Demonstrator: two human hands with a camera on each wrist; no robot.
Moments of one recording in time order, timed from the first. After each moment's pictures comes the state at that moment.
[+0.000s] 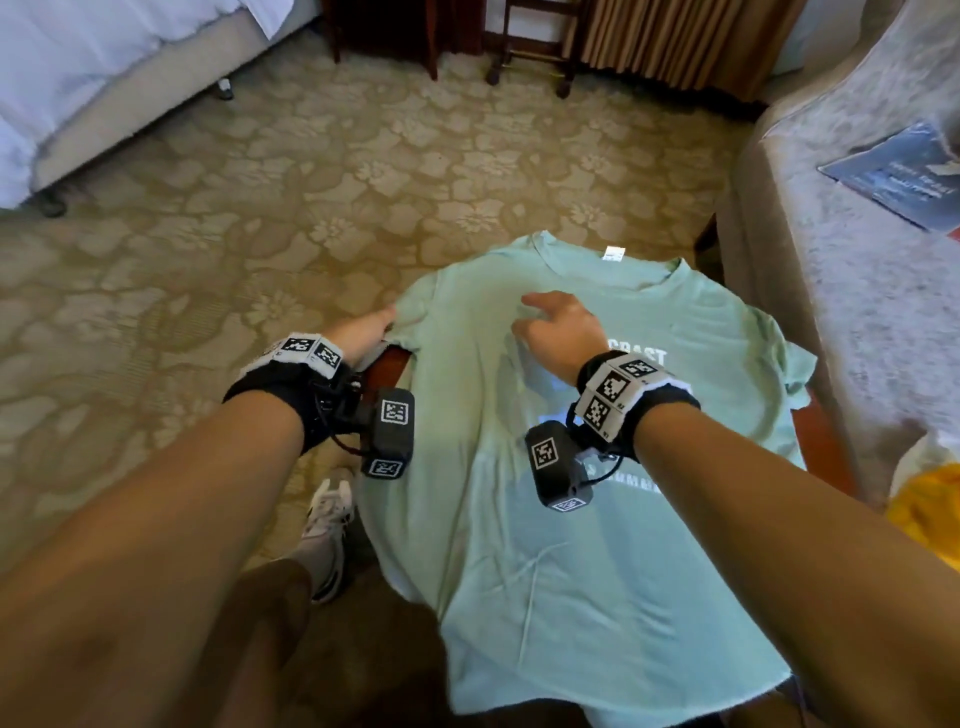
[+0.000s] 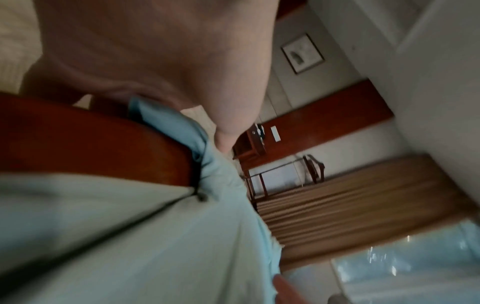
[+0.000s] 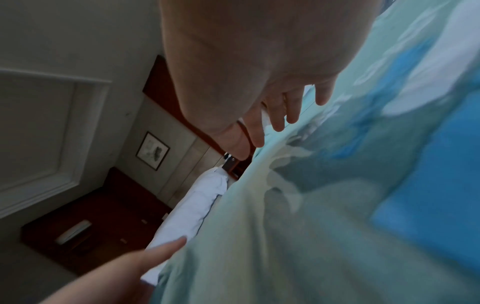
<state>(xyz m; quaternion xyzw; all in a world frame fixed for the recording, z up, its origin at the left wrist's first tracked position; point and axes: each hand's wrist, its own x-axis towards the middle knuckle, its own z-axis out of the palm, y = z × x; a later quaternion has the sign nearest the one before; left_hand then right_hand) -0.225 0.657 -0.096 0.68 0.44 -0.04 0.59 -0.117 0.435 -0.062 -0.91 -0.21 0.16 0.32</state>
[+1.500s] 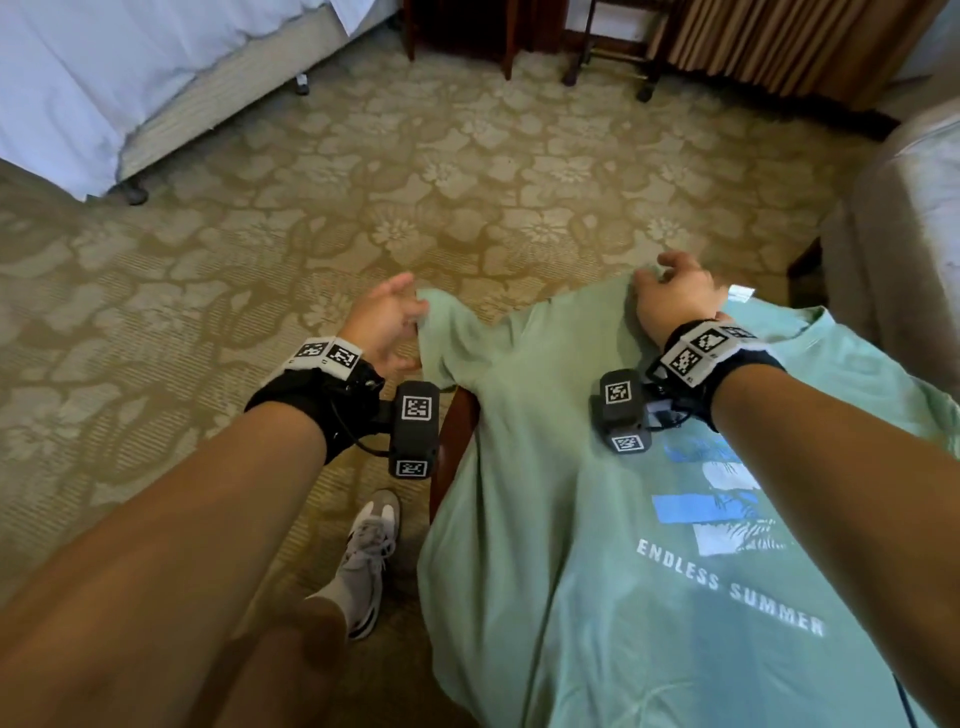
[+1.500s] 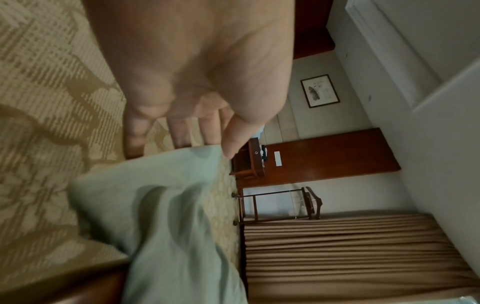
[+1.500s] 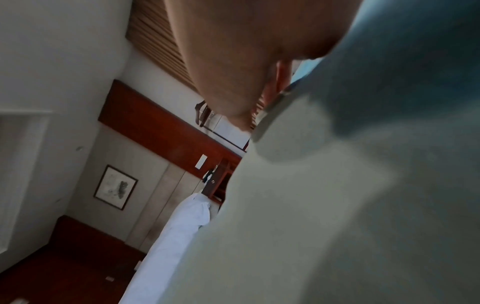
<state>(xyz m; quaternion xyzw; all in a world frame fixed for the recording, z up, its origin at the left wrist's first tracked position) -0.211 0.709 -0.075 0.54 0.41 0.10 0.73 -0.012 0.505 -0.075 -0.94 -0.05 0.06 0.32</state>
